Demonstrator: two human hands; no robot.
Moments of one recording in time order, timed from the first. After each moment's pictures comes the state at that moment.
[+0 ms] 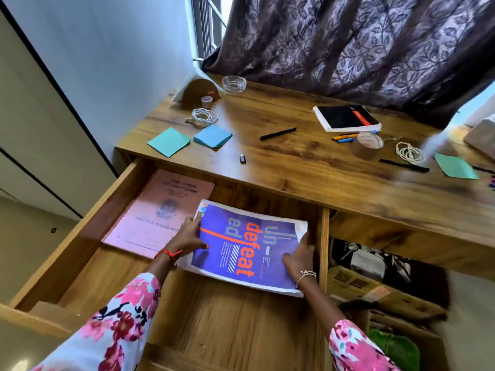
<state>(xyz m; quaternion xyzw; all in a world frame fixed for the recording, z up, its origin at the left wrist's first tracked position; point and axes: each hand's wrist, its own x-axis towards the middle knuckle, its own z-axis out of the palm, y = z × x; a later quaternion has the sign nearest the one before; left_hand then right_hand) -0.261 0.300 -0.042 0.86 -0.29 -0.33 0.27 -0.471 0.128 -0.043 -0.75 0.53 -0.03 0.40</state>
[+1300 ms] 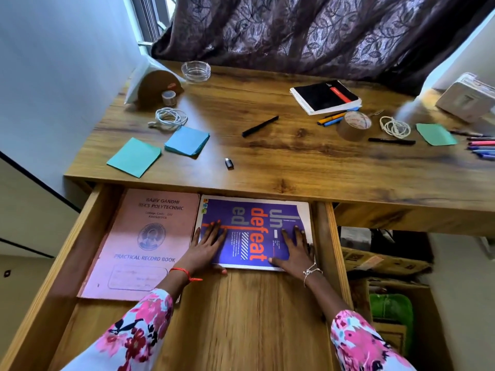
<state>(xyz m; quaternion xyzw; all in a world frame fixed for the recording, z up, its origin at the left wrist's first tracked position) -0.223 0.256 -0.098 0.75 -0.60 -0.24 -0.11 -0.440 0.105 -0.108 -0.83 0.46 0.10 0.31</state>
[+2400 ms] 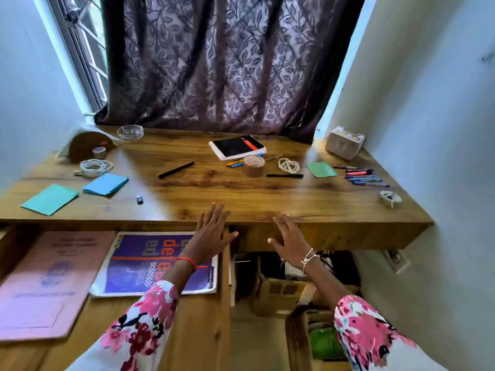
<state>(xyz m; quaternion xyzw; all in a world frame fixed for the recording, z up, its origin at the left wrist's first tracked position) -0.427 0.091 0.022 0.77 -0.60 -0.07 0.20 -0.629 -0.028 0.025 -0.90 0.39 -0.07 0.18</state>
